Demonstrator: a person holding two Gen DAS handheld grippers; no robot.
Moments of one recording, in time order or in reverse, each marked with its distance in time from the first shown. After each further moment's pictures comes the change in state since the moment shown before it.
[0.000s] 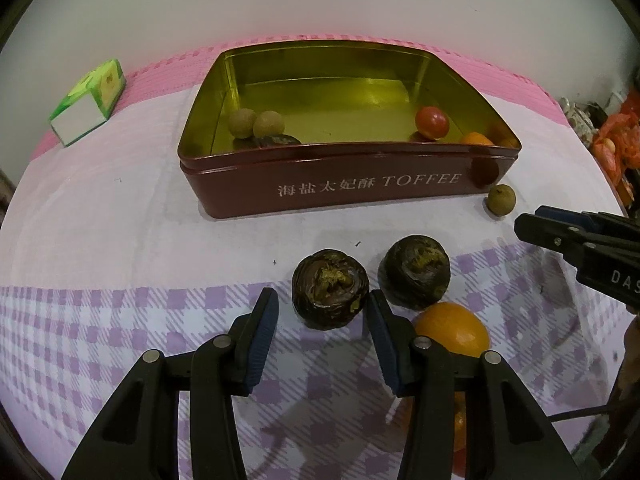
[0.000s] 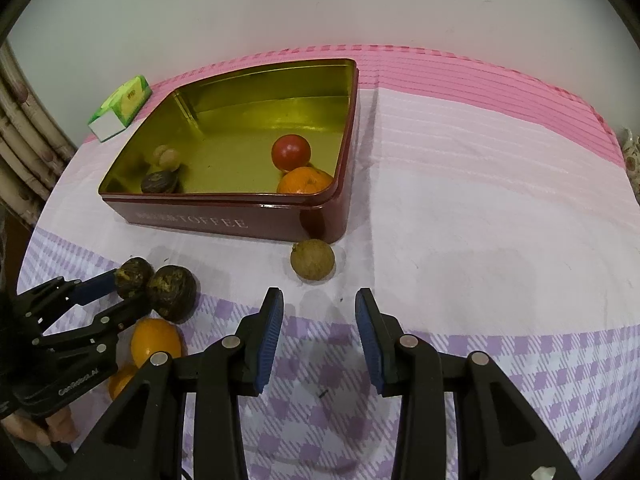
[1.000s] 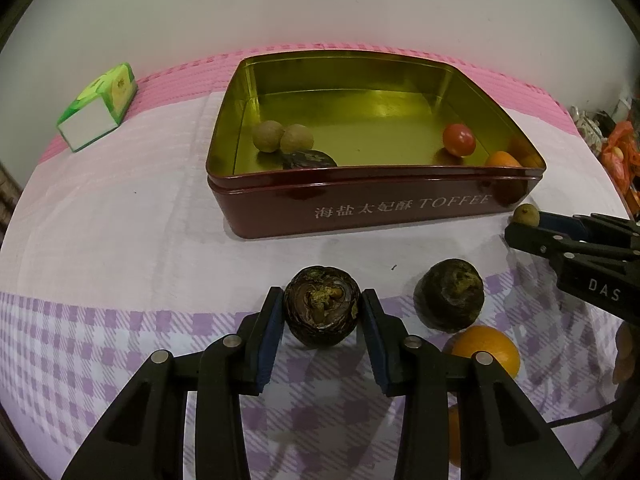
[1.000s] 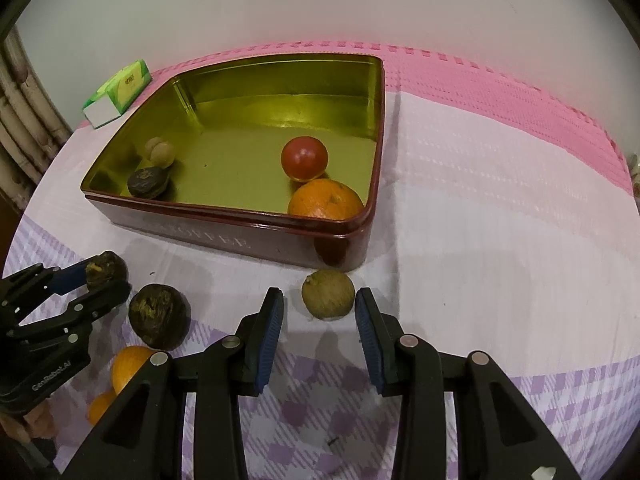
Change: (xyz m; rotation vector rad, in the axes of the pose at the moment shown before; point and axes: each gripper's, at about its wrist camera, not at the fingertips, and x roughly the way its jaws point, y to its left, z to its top) left arm 0.004 0.018 0.009 -0.011 -0.029 0.023; right arm 0.024 0.014 0.014 -0.065 -0.001 -0.034
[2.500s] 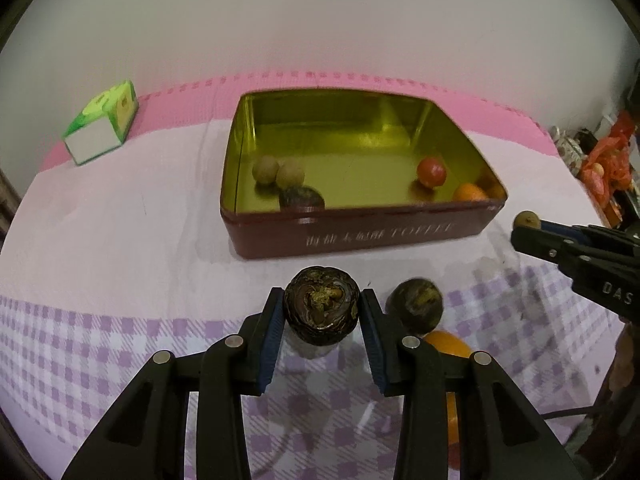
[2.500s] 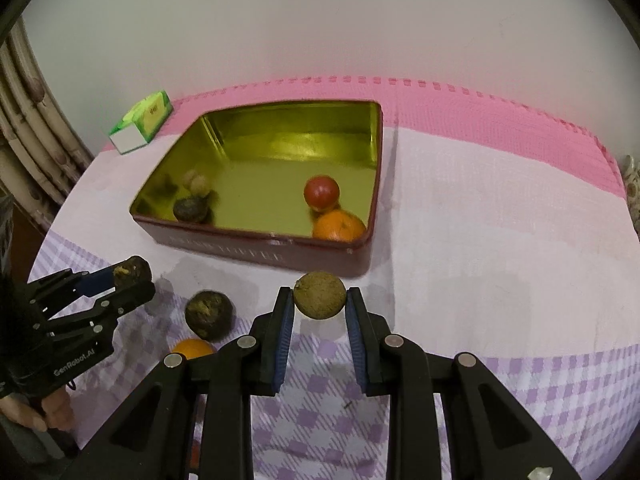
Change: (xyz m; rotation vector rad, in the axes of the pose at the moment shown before) left arm -0.041 0.003 0.010 -0.011 -0.064 -0.068; right arm -0.053 0.000 0.008 0.013 -0.082 0.054
